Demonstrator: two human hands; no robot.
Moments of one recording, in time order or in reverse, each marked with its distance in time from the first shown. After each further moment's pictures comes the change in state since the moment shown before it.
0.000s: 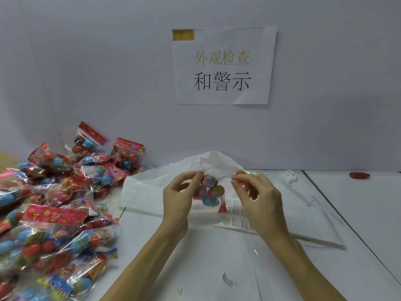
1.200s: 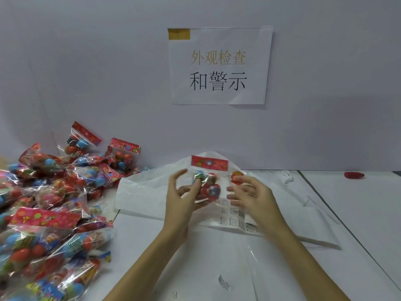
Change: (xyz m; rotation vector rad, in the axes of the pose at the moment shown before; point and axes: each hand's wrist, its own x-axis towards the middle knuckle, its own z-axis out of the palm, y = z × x) left_hand -0.004 -0.014 0.003 -0.078 -0.070 -0.088; right_hand 0.010 0.009 -0.006 0.472 -0.244 0.536
